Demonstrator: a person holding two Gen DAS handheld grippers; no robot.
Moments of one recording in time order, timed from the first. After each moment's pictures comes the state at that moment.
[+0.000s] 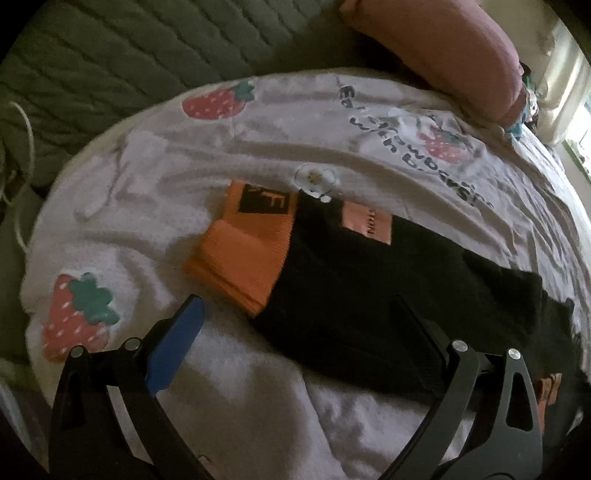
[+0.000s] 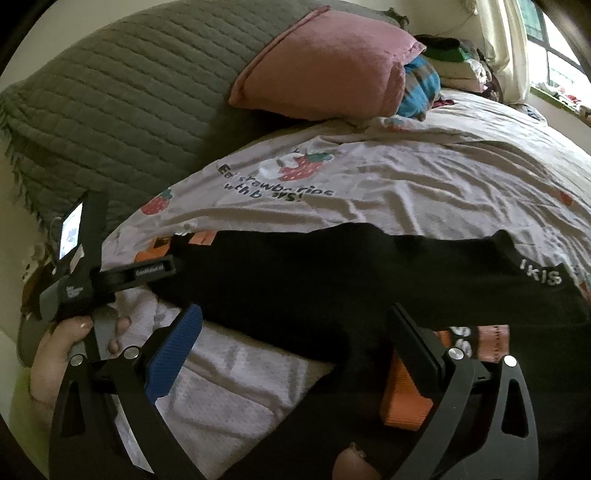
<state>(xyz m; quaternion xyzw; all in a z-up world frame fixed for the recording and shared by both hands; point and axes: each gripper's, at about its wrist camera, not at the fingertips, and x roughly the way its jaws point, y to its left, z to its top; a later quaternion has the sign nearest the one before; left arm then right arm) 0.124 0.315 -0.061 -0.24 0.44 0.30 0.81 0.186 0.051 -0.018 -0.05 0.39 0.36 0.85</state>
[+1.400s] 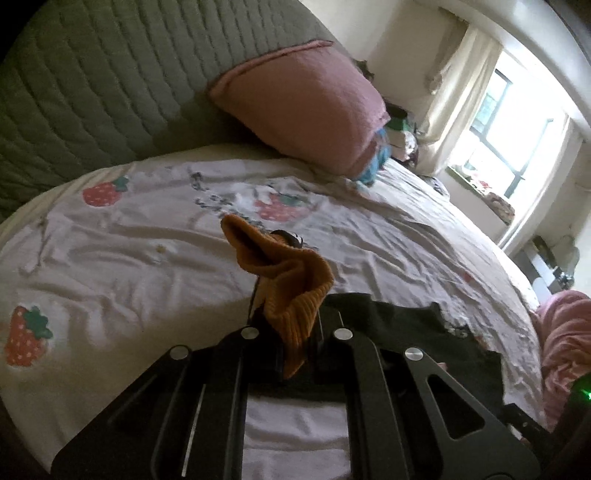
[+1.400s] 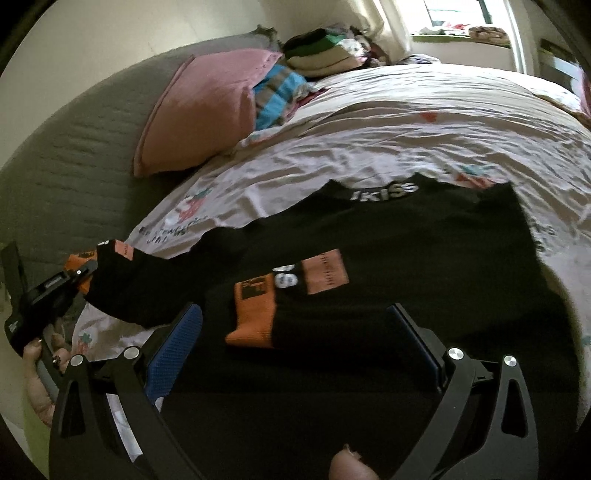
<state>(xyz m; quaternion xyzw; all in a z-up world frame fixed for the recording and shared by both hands) 0.108 0.226 0.024 -0.24 0.28 0.11 0.92 0.162 -0.140 -0.013 0.11 0.40 0.21 0.89</state>
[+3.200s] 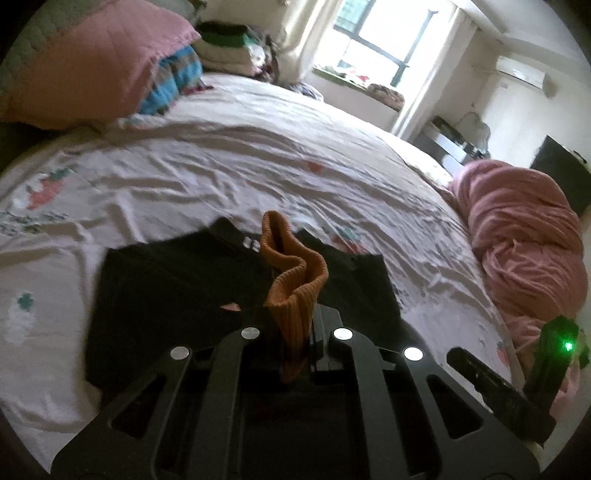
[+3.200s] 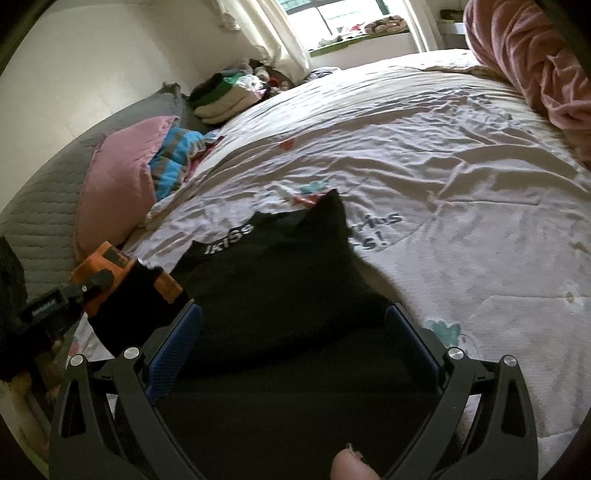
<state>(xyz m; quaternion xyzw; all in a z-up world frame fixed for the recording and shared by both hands) 0.204 -0.024 0.021 -0.13 0.38 -0.16 0.90 0.150 -0.314 -0.022 0.21 0.37 0.07 0.90</state>
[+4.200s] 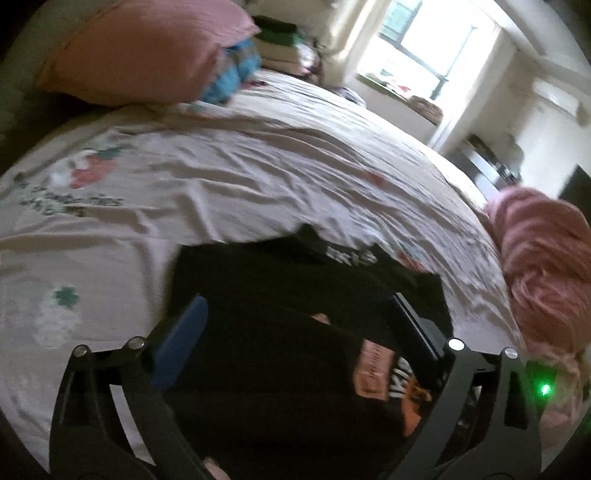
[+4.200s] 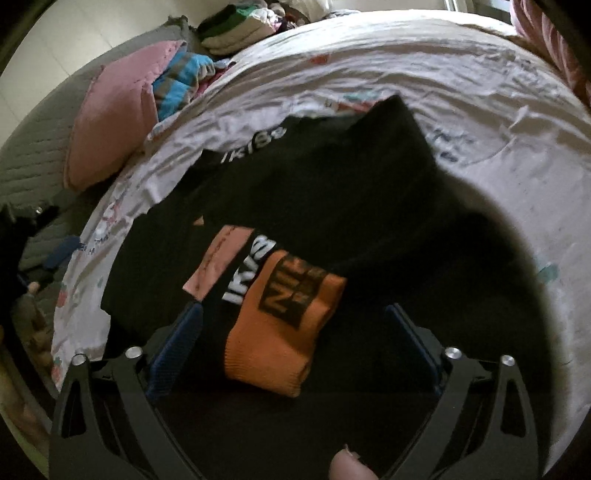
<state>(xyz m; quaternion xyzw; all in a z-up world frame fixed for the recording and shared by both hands) 0.216 0.069 0.011 -0.17 0.39 -0.07 0.90 0.174 -0.225 -0.076 0.17 0.48 0.11 0.85</state>
